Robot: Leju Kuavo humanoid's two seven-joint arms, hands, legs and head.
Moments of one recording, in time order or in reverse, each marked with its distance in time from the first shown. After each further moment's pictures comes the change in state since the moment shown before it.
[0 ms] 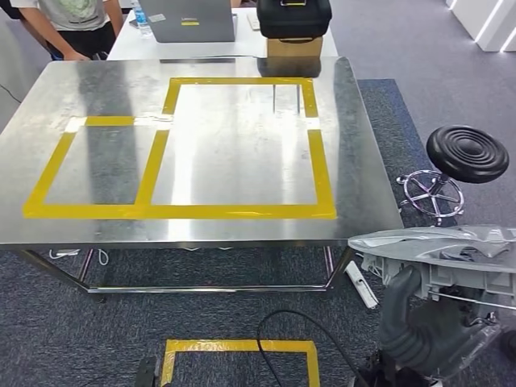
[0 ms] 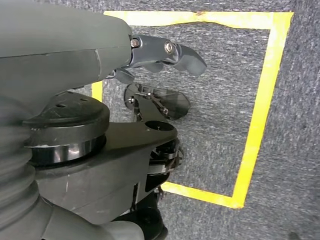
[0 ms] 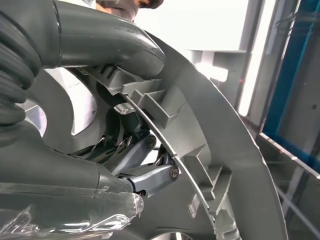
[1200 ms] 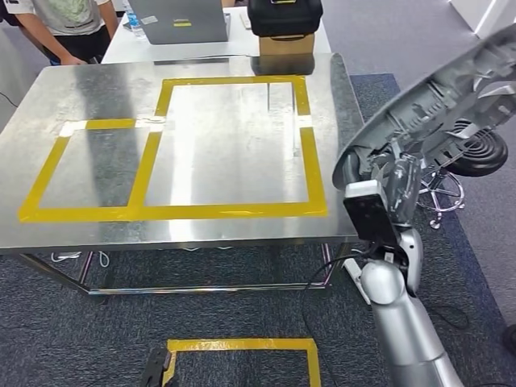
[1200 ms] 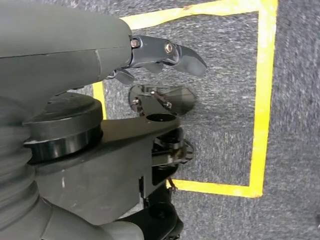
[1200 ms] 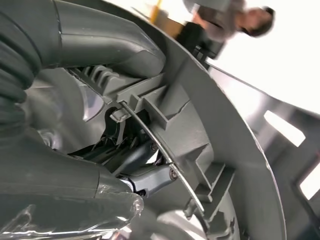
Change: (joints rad) left arm -0.029 0.018 -0.052 0.000 -0.101 -0.042 0.052; right arm -0.628 -0.134 -0.139 0.622 0.178 0.247 0.396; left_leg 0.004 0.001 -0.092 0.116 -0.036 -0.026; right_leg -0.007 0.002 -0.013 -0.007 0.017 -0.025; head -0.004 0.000
